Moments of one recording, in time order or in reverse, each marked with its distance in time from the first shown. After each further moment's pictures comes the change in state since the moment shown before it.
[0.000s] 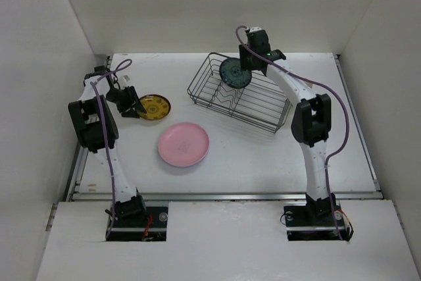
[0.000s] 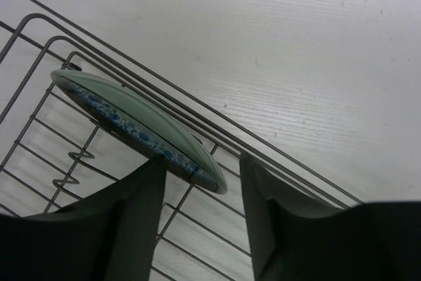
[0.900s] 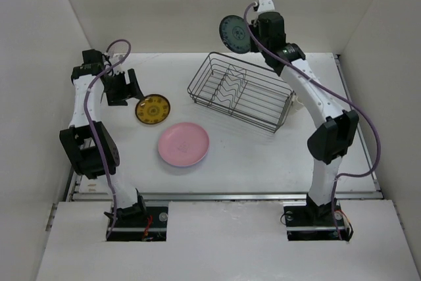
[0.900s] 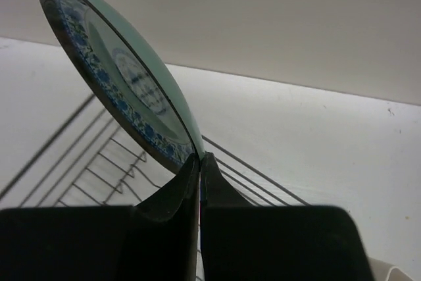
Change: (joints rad) left arm -0.037 -0.385 -0.071 -0.023 -0.104 0.087; right arm 0.056 -0.312 -0.096 0.113 0.102 -0.108
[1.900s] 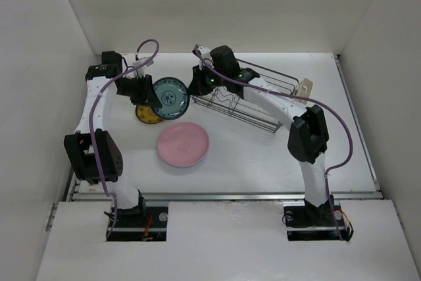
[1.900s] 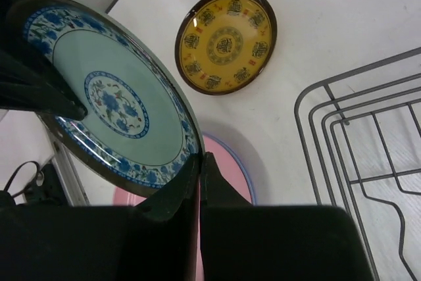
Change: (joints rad) left arm -0.139 -0.093 -0.045 -0.126 0.334 0.208; right arm 0.264 0.124 -0.132 0.100 -0.745 0.233
